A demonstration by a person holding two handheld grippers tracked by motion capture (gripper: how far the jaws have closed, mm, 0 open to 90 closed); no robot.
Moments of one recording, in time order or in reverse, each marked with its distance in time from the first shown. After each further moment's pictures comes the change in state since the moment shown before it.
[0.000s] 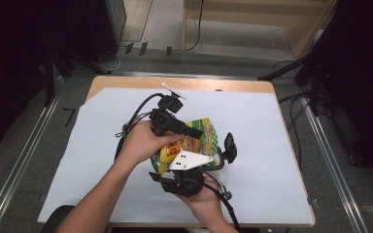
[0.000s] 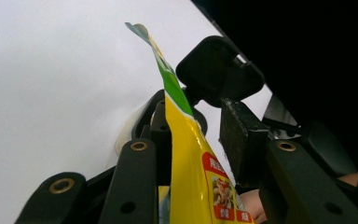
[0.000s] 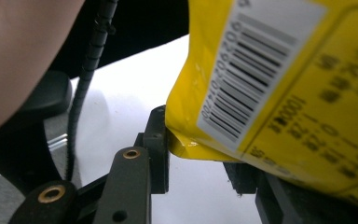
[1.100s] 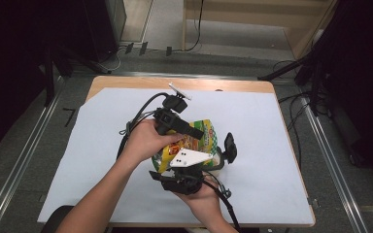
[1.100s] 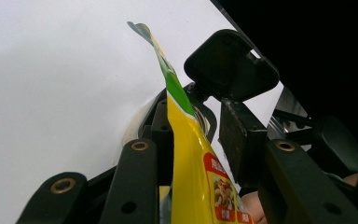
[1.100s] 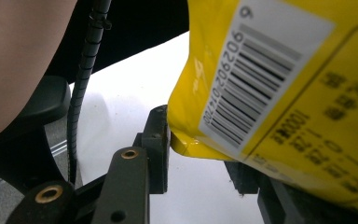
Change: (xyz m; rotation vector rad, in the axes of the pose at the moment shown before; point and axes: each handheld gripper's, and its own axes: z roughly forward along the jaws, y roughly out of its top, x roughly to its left) left arm 0.001 0.007 0.010 0.052 0.035 0.002; right arm -0.004 -0.001 0.004 0.014 -0.009 0.031
